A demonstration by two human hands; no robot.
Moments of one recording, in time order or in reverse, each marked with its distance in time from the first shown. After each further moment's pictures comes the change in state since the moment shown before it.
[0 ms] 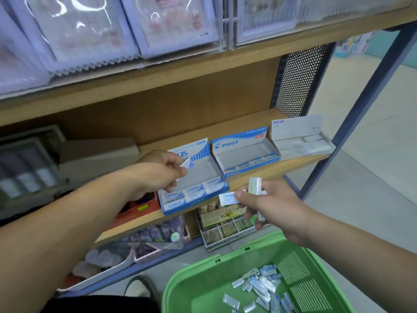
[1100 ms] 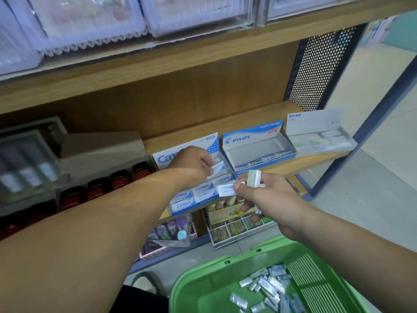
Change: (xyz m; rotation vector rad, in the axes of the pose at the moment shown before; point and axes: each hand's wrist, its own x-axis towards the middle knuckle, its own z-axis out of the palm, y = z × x) left_hand 0.053 -0.004 0.043 0.219 0.027 0.115; right_hand 0.027 -0.008 0.030 0.030 0.057 0.007
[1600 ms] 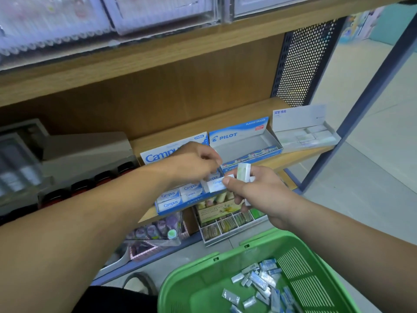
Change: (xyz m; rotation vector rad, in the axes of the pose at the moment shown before) left_hand -0.011 0.036 0.002 -0.110 -0.147 0.078; right_hand 0.006 0.001 -0.013 -0.012 -0.013 -0.059
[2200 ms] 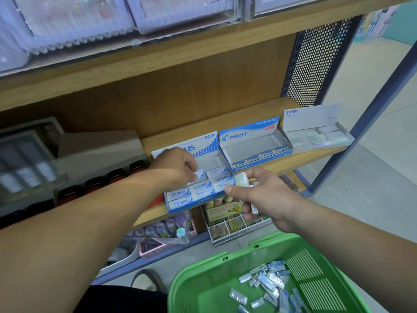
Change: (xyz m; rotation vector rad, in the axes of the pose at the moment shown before) left_hand -0.008 -0.047 -0.026 0.240 0.130 -0.132; right_hand 0.001 0.002 0.009 0.033 -0.070 0.110
